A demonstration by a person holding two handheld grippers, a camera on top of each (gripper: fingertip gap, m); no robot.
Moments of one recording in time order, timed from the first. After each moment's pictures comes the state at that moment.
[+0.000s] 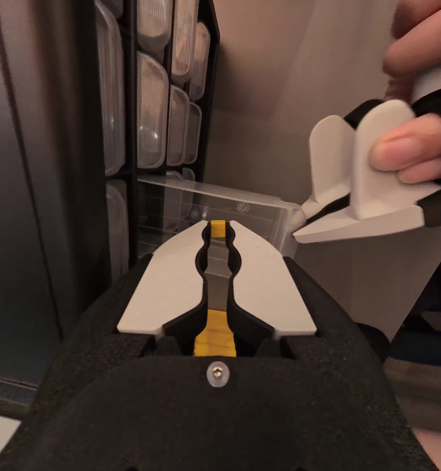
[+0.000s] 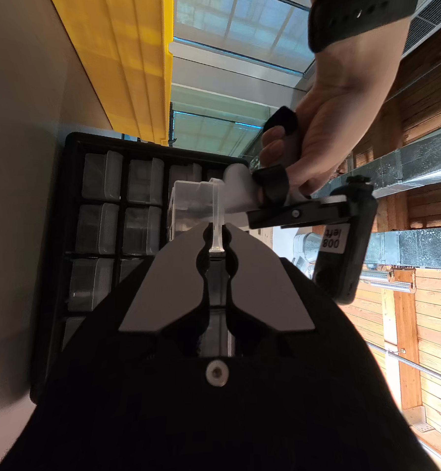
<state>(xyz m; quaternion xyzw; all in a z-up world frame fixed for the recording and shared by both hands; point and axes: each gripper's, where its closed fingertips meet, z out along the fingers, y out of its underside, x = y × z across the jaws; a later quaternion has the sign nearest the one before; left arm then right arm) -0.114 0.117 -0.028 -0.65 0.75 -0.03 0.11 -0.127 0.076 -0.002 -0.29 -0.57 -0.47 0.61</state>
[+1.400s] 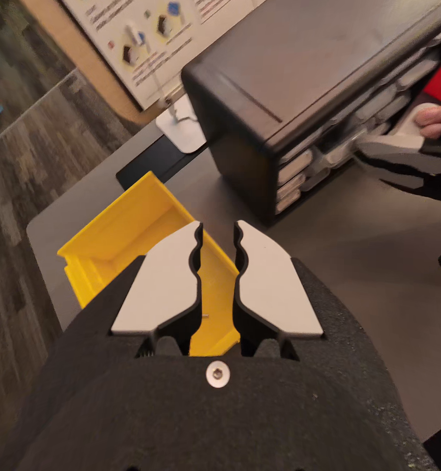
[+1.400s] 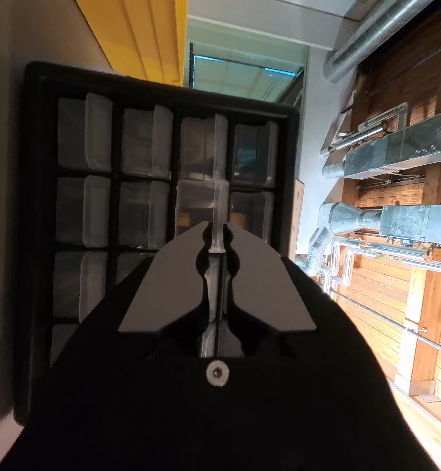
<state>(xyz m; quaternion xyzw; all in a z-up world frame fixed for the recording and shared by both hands) -0.275 0.177 0.074 -0.79 0.44 -0.08 0.42 -0.111 0.146 -0.008 -0.37 -0.55 -0.50 0.56</state>
